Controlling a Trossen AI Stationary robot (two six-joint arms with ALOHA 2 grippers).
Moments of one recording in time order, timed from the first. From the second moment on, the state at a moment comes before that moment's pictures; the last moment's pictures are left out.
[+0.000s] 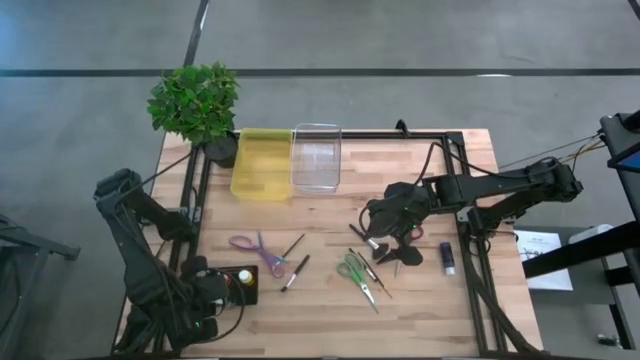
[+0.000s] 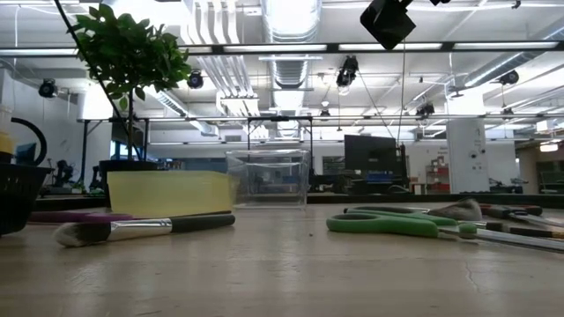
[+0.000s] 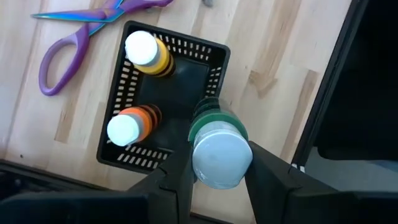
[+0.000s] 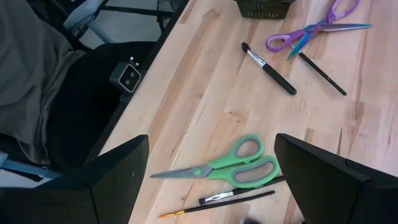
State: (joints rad) left arm -1.01 1.51 1.37 -1.32 -0.19 -1.32; right arm 0.11 1.28 1.08 -0.56 -0.42 0.00
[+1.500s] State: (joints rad) left arm -1.03 1.47 1.02 -1.09 -0.14 -1.45; right arm 0.11 1.28 1.08 -0.56 -0.41 -0.01
